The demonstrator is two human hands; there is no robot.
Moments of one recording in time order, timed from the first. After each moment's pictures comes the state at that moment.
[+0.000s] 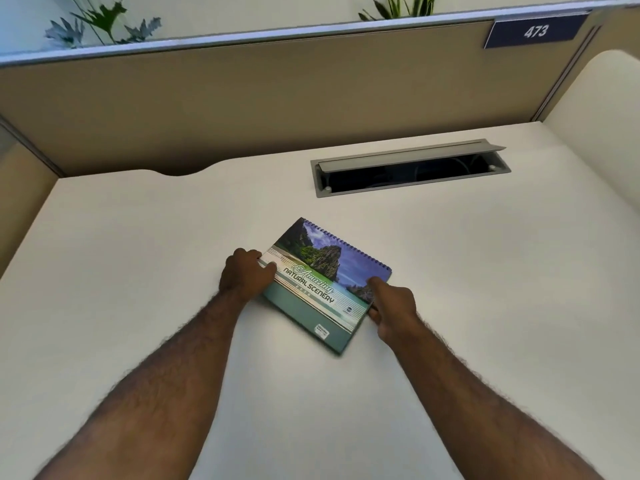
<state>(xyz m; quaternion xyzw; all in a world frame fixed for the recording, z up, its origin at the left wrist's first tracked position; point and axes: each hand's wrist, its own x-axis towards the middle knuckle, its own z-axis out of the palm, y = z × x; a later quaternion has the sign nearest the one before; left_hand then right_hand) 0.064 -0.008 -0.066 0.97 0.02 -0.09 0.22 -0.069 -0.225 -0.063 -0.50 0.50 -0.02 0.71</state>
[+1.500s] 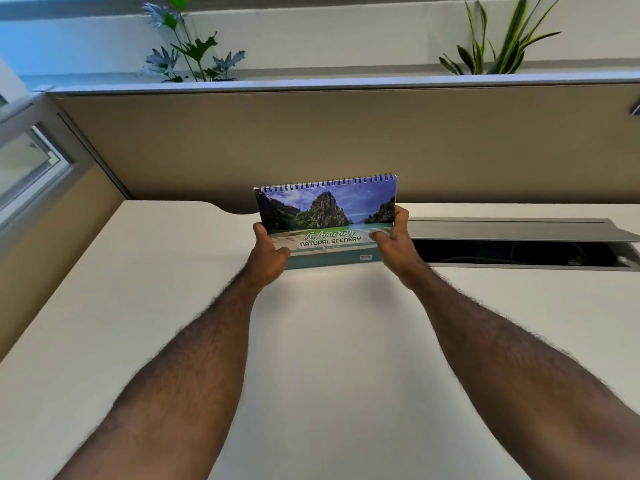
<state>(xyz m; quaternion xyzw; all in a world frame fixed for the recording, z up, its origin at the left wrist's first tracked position) 0.228 0.029 -0.036 0.86 0.05 -0.02 0.50 0.200 -0.211 -0.029 -0.77 0.06 -0.04 0.63</state>
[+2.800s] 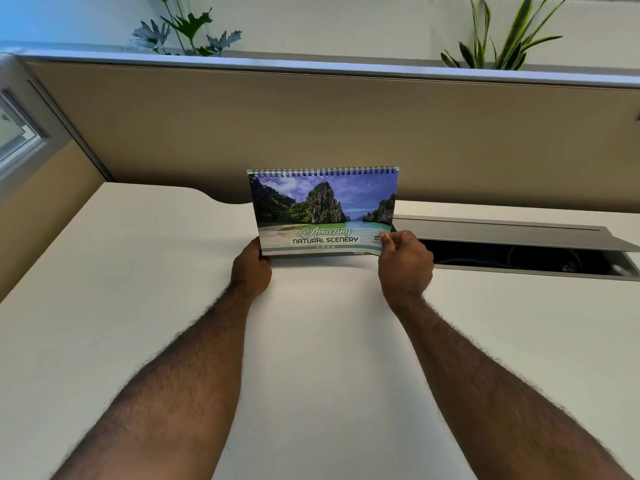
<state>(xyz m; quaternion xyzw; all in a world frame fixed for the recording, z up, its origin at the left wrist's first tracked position) 0.228 0.046 -0.092 0.90 0.07 0.02 0.43 0.179 -0.191 -0.046 -0.84 0.28 -0.25 0.39</state>
